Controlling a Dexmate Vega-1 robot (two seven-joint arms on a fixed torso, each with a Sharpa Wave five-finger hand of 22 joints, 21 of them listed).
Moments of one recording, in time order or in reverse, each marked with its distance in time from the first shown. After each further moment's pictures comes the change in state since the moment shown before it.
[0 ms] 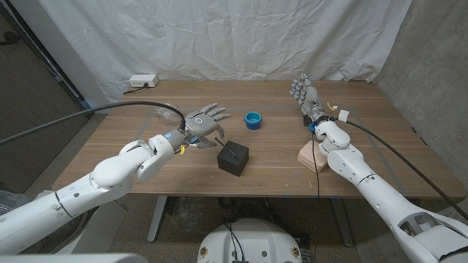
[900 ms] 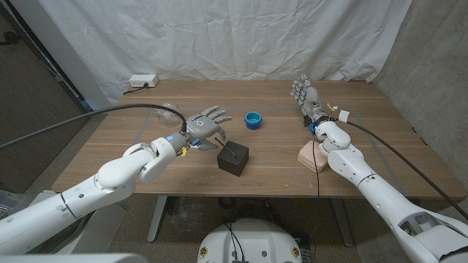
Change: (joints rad) left arm -0.011 -0.017 0.030 0.031 -0.022 0.002 0.025; left_hand 0.006 0.006 -0.016 0.000 0.011 -0.005 -0.005 -0.008 0.000 0.004 -0.004 0.000 0.000 0.005 -0.005 0.000 0.000 0.000 0.000 0.000 0.000; right arm 0.003 -0.002 -0.001 0.006 0.001 -0.009 0.000; right_hand 0.005 0.005 -0.004 -0.004 0.000 0.000 0.000 0.000 0.000 0.000 0.000 0.000 0.000 0.000 0.000 0.000 0.000 0.000 0.000 -0.008 0.000
